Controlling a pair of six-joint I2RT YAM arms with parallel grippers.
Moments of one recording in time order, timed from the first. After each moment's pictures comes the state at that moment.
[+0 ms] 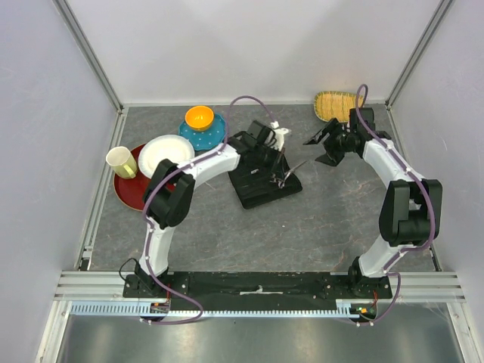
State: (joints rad) left arm -0.73 2.10 1.65 -0.37 0.44 -0.20; right arm 0.01 1.69 1.25 -0.48 -0.44 0.89
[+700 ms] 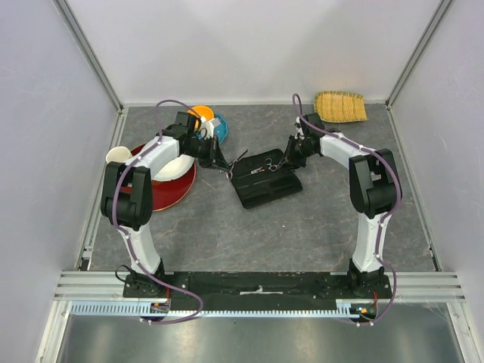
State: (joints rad) left arm -0.25 1.88 1.38 -0.51 0.74 -0.20; right arm 0.27 2.03 1.46 -0.47 -0.42 0.58
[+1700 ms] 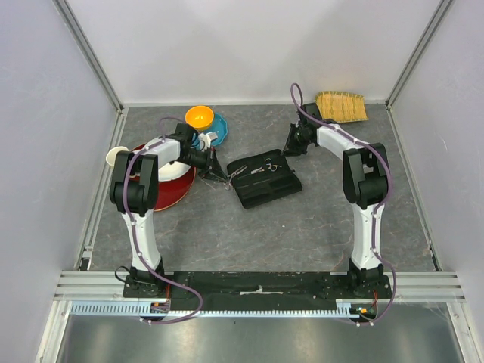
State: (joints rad) left arm -0.17 2.06 1.38 -0.59 0.92 -0.19; right arm 0.25 2.18 1.67 -0.49 -0.24 0.53
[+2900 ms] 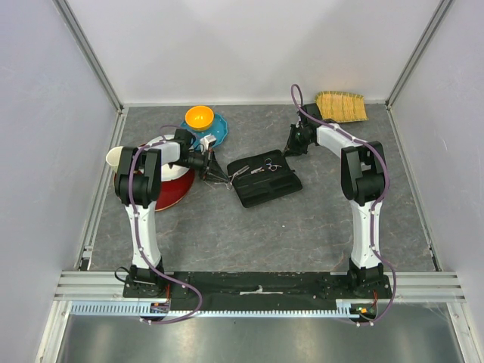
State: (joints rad) left arm -0.13 2.18 1.39 -0.54 1.13 -0.18; right arm 0.24 2.25 1.72 -0.49 -0.25 0.50
